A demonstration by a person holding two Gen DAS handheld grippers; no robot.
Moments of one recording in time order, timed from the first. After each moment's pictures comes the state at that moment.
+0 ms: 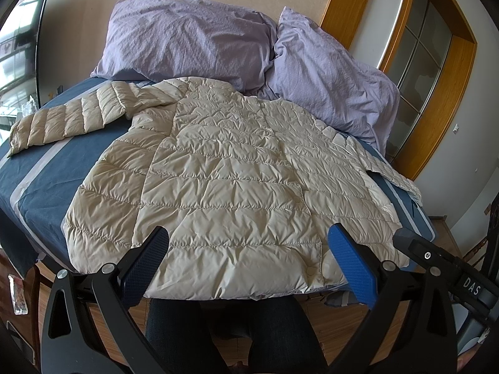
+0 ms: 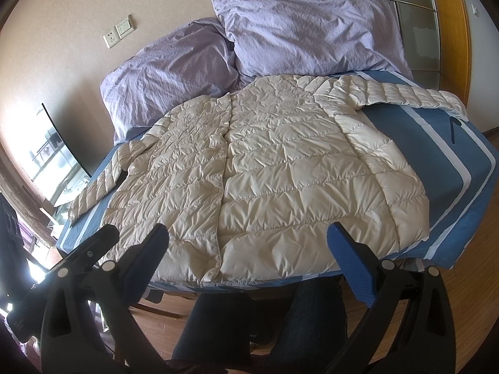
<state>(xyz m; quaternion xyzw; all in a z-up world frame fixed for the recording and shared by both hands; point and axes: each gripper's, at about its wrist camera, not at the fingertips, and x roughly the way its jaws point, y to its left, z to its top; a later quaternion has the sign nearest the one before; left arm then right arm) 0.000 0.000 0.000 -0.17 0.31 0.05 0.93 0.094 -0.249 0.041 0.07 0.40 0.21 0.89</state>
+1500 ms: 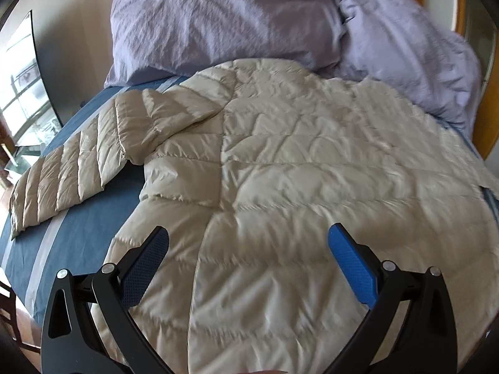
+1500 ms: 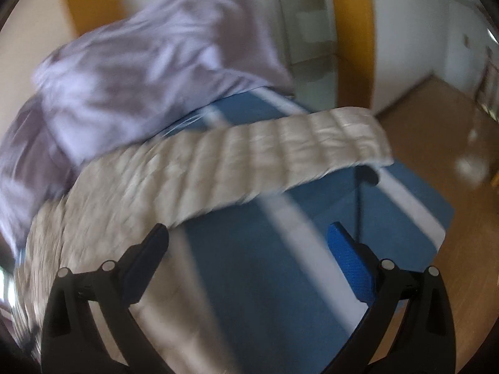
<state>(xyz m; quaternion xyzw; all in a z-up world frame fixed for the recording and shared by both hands) 0.174 0.089 -0.042 -0.08 0.40 0.18 0.89 0.351 -0.430 0.025 0.14 0.41 -0.05 0.90</state>
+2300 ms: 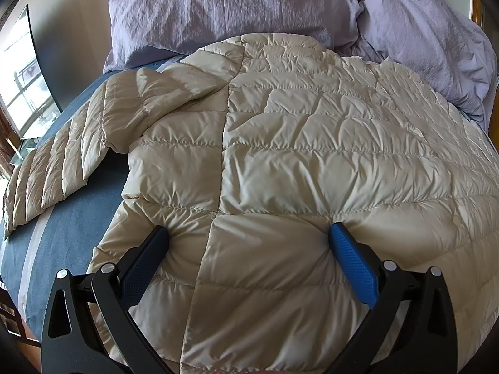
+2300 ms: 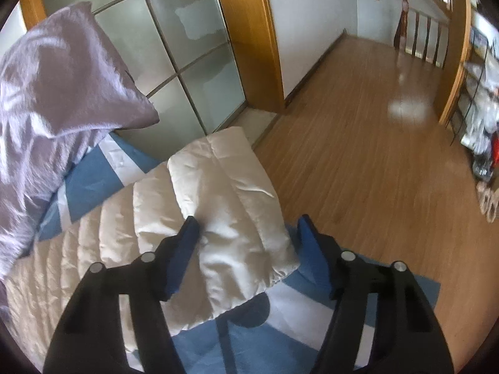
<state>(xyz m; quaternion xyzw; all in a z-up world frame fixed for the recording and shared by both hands) 0.195 0.097 -0.067 -0.08 0.44 0.19 0.88 0.448 -0.586 -0.040 0.20 0.41 -0.25 0.85</state>
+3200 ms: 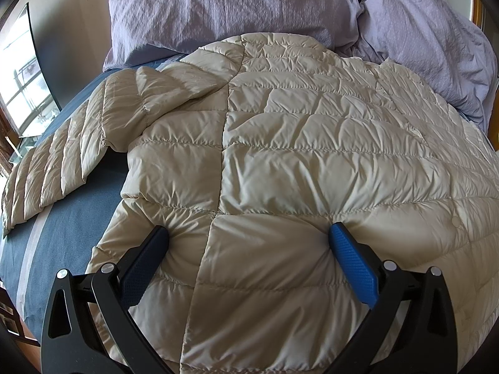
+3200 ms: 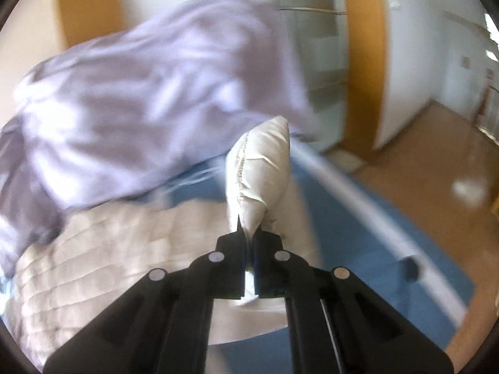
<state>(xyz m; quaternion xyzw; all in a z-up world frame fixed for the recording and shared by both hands) 0.195 0.097 -0.068 -0.08 0.44 0.19 0.88 0.459 -0.367 0.042 0.09 0.37 -0.03 0.92</state>
